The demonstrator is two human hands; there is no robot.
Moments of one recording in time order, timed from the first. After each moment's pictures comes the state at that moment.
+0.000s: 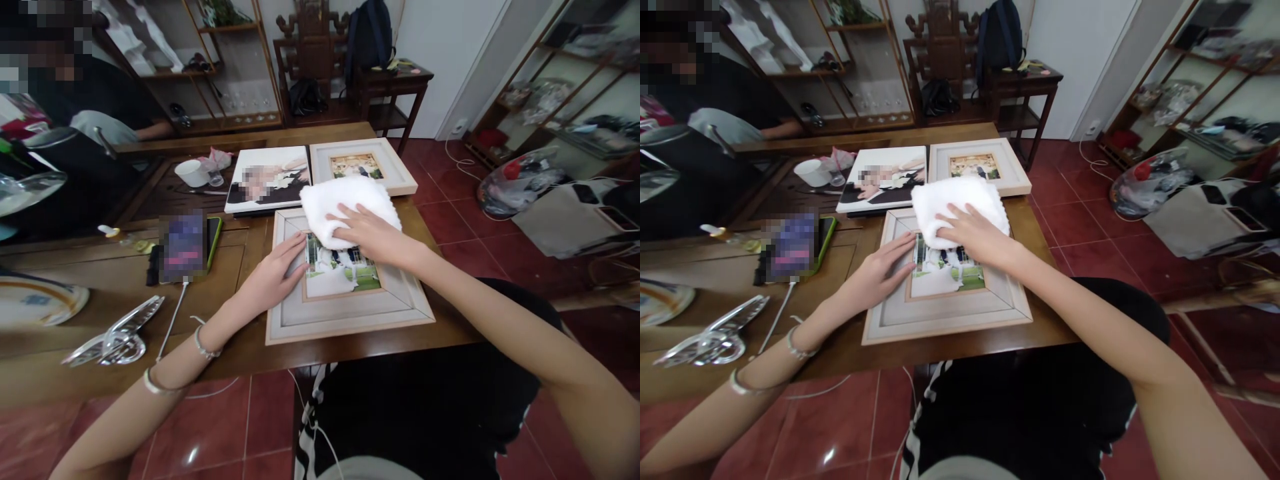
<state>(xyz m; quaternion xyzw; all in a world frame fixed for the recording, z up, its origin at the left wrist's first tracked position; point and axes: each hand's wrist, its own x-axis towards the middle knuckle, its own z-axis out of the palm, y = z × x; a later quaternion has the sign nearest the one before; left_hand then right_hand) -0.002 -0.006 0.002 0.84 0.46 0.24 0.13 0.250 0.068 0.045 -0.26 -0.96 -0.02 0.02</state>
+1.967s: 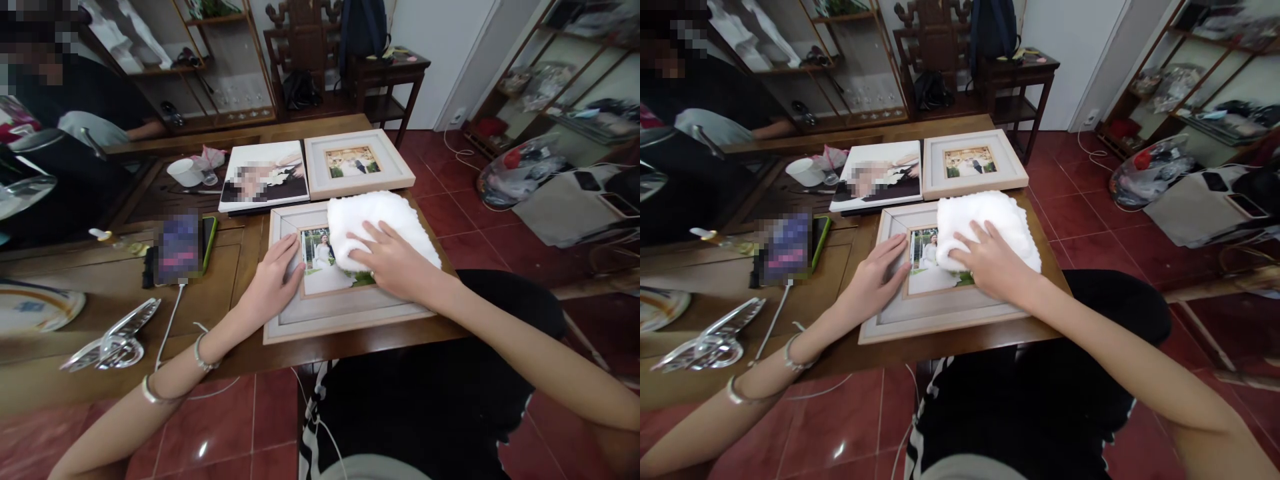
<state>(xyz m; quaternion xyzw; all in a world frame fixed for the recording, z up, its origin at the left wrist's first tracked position) 0.008 -0.020 -0.007 0.81 0.52 0.27 0.10 0.274 0.004 0.045 -0.34 -0.94 -0.04 0.00</state>
